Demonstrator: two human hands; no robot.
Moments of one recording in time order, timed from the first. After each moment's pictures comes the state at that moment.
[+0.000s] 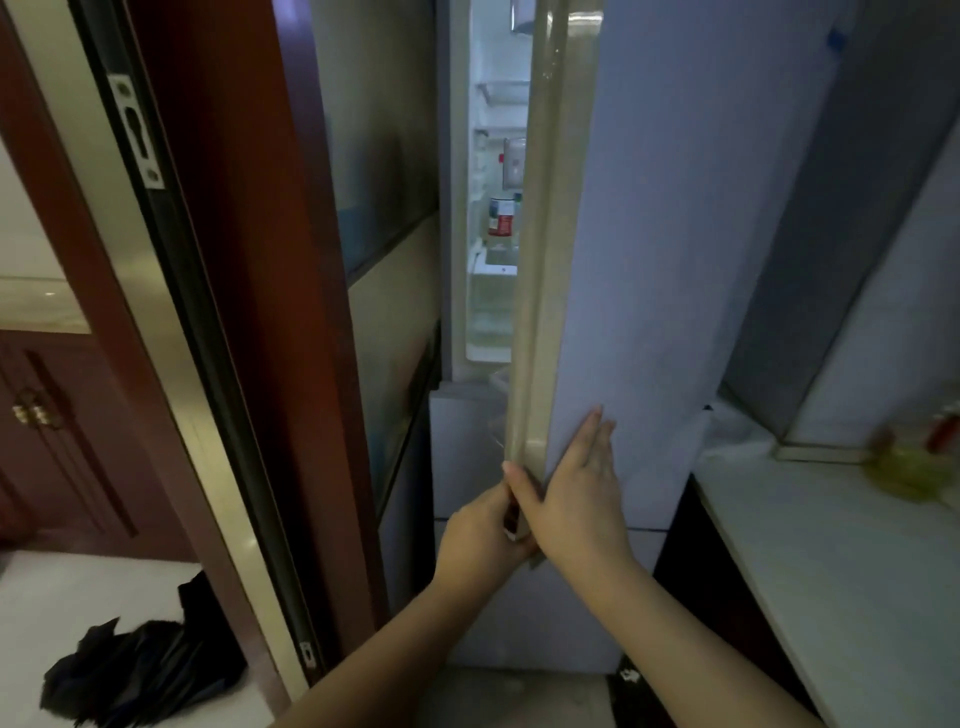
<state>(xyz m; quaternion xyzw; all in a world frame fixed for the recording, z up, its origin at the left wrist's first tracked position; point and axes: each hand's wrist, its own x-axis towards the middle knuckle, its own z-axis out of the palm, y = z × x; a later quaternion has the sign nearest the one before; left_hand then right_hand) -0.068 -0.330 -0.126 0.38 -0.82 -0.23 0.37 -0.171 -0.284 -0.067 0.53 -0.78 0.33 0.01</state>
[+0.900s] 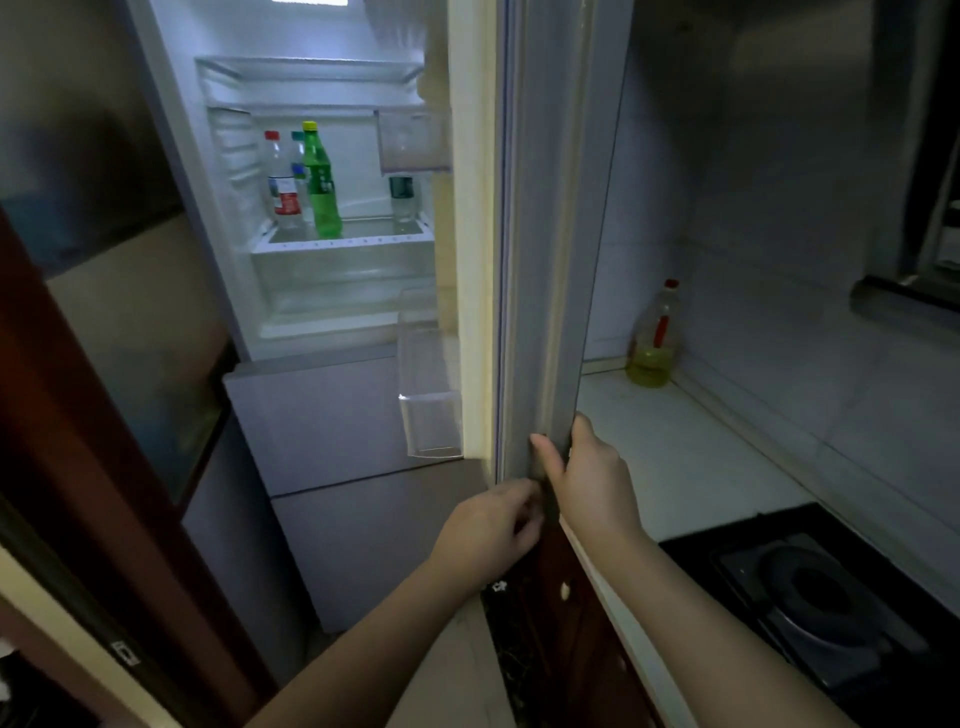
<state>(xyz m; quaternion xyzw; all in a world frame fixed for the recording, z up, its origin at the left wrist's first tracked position) -0.263 -0.119 -0.131 0.20 -0.94 -0.18 0.22 -0.375 -0.038 -0.078 0.40 -0.85 0.34 0.07</state>
